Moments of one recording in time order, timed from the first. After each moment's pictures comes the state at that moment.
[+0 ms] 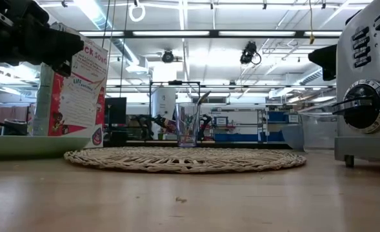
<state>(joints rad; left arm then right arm) 0.00 0.01 0.01 0.10 0.00 -0.09 0.00 0.01 0.01 0.03 0.02 -0.05</state>
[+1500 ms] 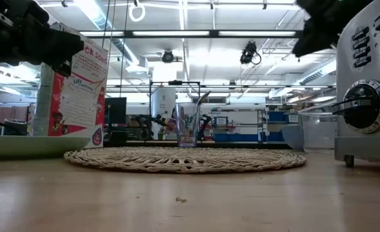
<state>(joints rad) -0.01 0.01 0.01 0.10 0.00 -0.09 -0.18 0.73 0.82 -0.75 0.51 0.75</state>
